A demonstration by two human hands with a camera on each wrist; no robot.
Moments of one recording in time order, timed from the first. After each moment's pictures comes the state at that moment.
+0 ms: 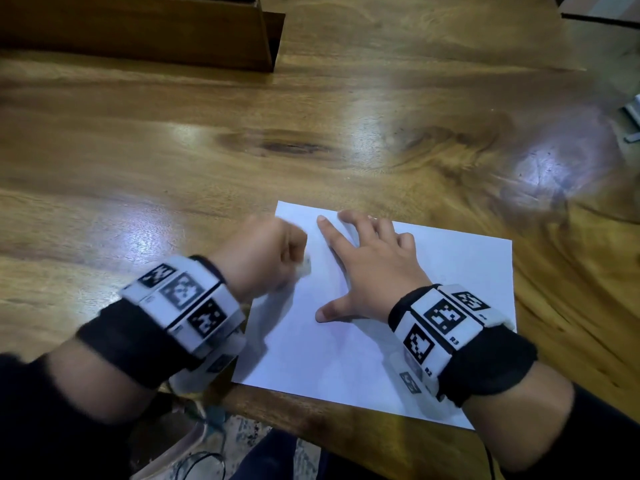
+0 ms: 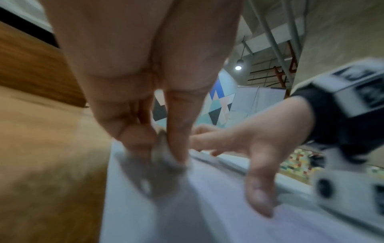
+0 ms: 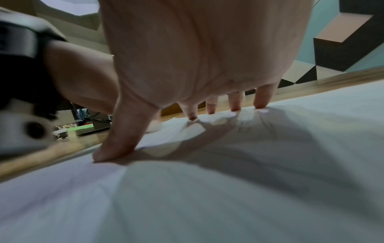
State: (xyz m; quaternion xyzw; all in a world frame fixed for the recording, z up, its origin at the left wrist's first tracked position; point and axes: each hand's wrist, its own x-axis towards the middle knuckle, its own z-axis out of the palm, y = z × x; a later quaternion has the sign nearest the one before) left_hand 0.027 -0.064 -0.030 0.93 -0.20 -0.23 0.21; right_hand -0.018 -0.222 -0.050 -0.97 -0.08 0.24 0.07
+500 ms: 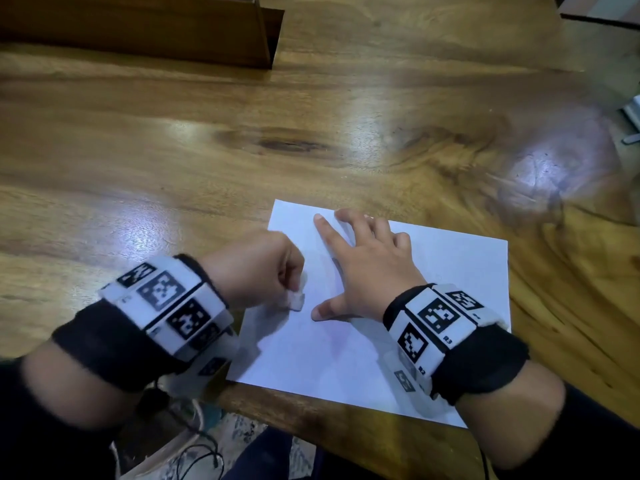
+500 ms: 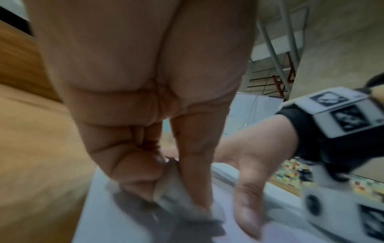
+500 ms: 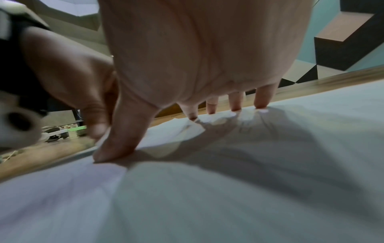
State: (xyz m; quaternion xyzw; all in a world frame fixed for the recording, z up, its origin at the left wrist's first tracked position) left_hand 0.020 -0.065 -0.022 0.90 -0.23 -0.33 0.18; right_hand -0.017 -0.223 -0.051 -0.96 -0.08 0.25 0.07
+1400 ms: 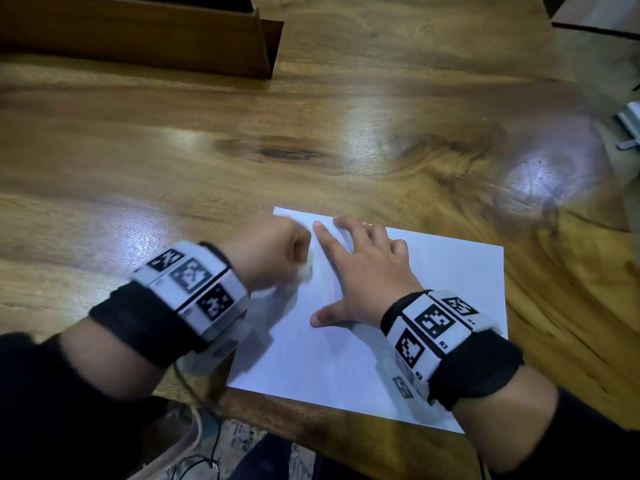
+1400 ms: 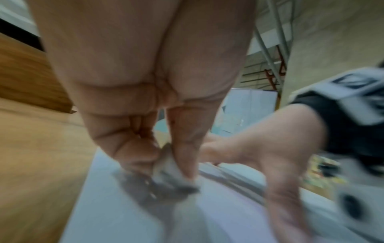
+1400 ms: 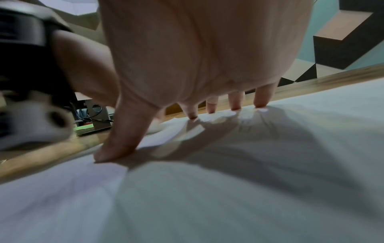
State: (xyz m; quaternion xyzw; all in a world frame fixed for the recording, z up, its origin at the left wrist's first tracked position) left_hand 0.037 -0.077 -0.019 0.92 -0.23 -0.26 0.17; right_hand -0.018 -0.223 -0.051 -0.97 -0.08 0.24 0.08
